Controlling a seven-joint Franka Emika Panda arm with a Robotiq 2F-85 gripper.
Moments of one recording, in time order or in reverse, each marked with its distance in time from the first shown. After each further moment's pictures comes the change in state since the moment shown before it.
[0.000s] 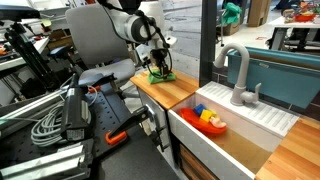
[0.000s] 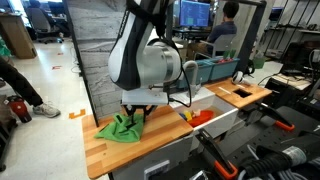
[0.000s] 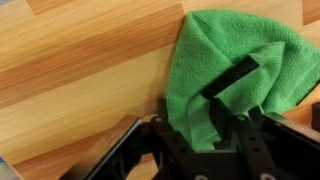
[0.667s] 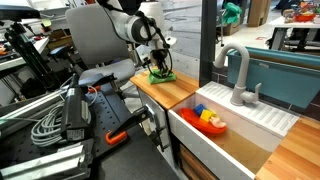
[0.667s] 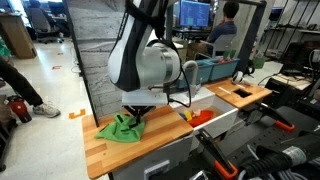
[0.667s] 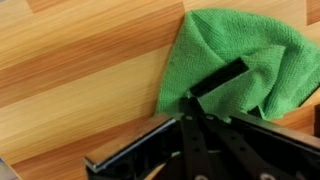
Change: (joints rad) arm 0.008 0.008 -0.007 0.010 -0.001 -0.002 0.000
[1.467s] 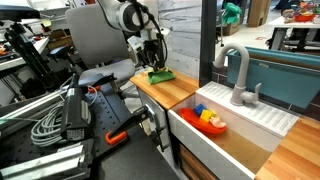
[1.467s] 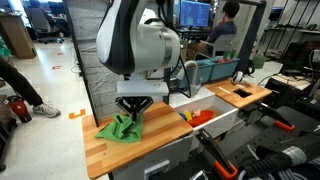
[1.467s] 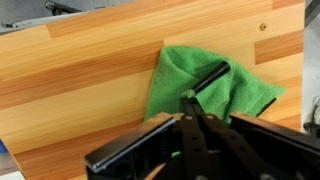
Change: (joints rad) arm 0.000 -0.139 0.038 -0.114 -0.007 -0.073 -0.068
